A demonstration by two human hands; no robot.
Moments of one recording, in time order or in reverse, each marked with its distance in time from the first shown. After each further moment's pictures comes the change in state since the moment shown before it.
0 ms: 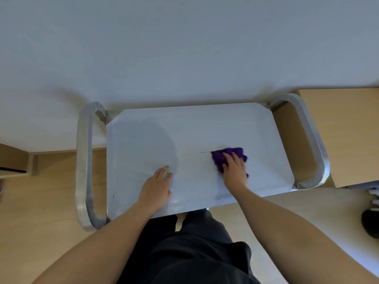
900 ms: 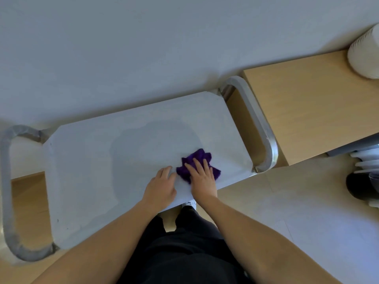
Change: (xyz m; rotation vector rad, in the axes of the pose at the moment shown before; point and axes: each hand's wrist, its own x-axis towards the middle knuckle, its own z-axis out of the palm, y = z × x) left_hand 0.067 0.159 0.024 0.021 -0.044 0.163; right_hand -0.021 0.076 -0.012 -0.070 -0.043 -0.183
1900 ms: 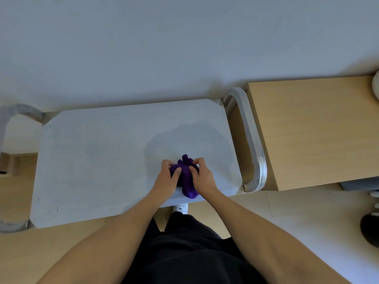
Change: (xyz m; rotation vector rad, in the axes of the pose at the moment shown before) left_hand 0.055 0.083 0.007 -0.971 0.261 -0.478; right_hand 0.042 0.050 -0.060 0.575 -0.153 0.050
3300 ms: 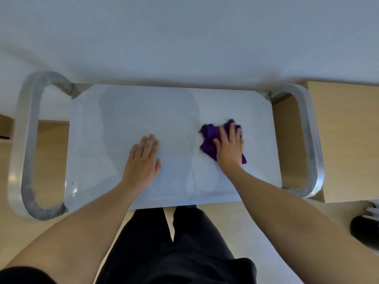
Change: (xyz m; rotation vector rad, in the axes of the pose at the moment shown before) left_hand 0.035 -0.107 -0.180 1.076 0.081 0.305; right_hand 0.088 -0.041 0.059 -0.712 0.188 -0.123
